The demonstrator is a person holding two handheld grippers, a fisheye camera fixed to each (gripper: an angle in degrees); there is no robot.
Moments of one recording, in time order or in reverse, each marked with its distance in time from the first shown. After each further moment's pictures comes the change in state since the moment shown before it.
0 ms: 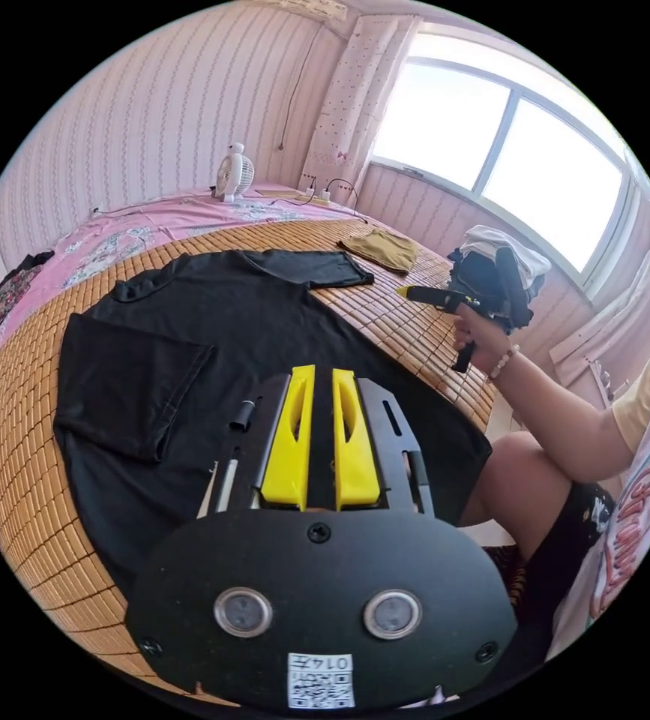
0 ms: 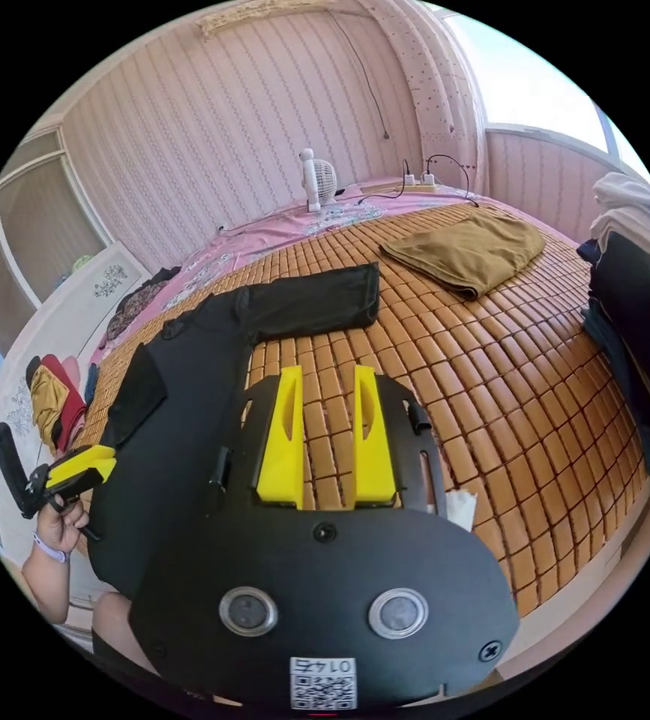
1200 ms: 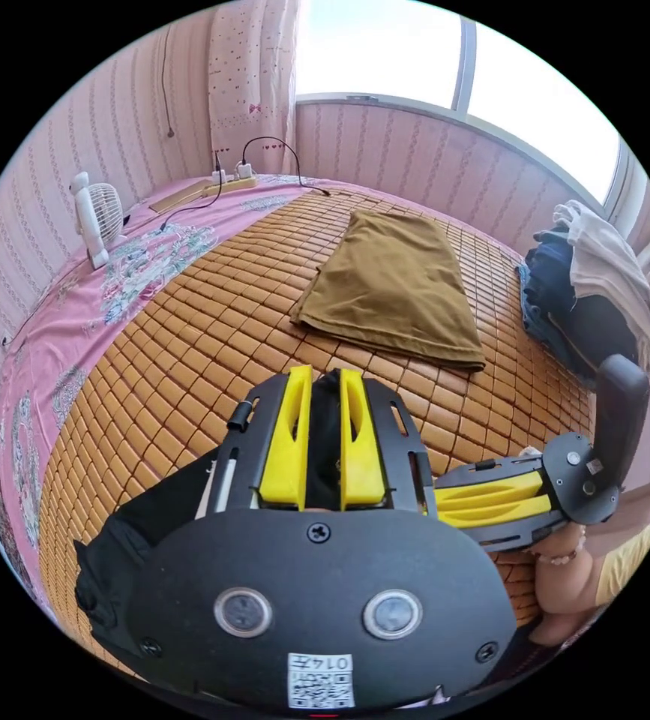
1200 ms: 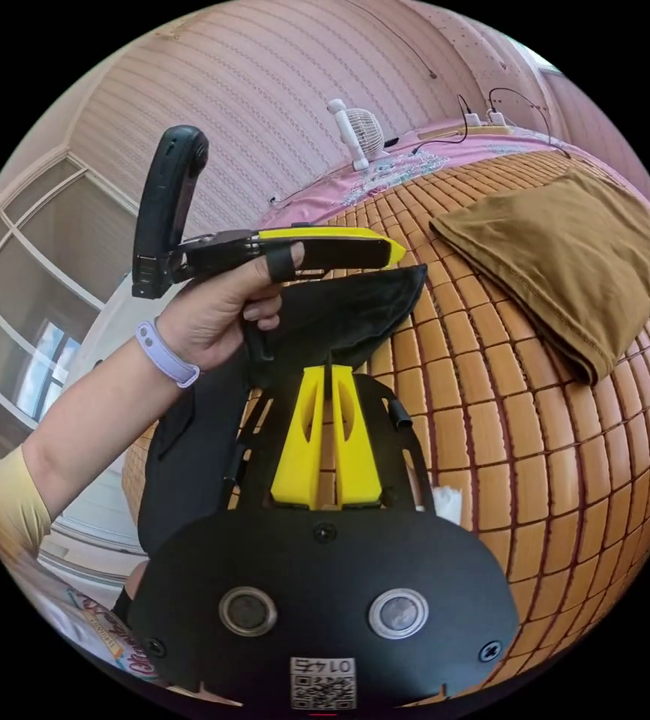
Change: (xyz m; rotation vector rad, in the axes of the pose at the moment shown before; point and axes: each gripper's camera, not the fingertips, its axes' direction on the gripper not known) left arm 0.097 -0.423 0.290 -0.203 -0.016 0.317; right arm 0.186 -0.128 0.273 -0.177 -0.380 -0.037
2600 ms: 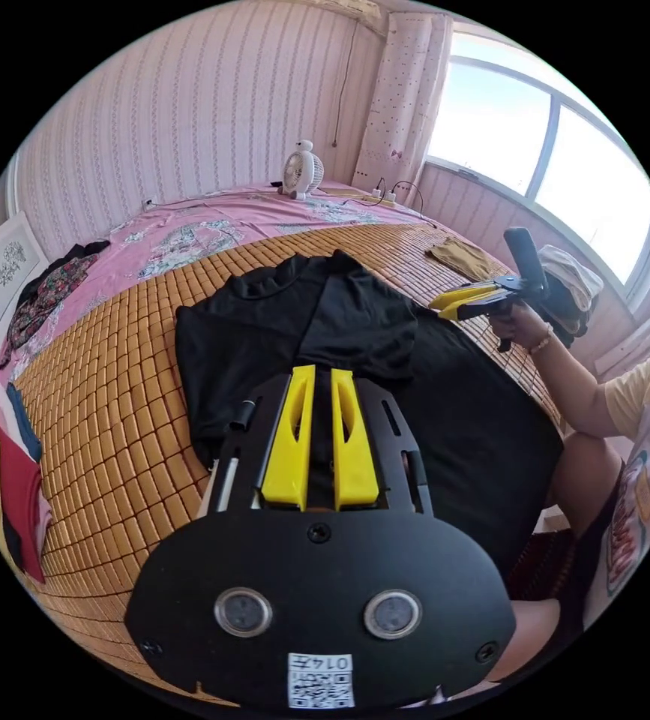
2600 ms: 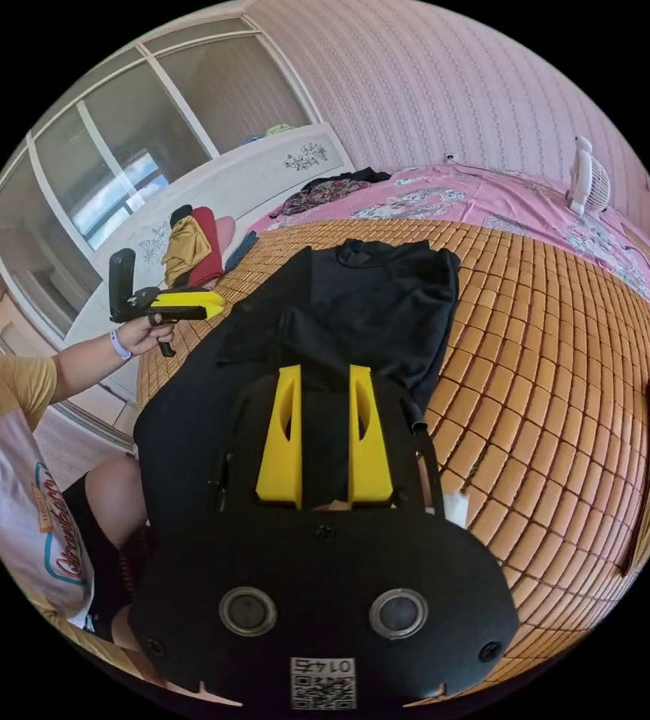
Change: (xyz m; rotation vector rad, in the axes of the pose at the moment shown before) left arm -0.125 0.608 -0.224 0.164 -0.165 -0.387; right arm -0.224 -0.053 0.089 -0.254 -0.146 -0.558
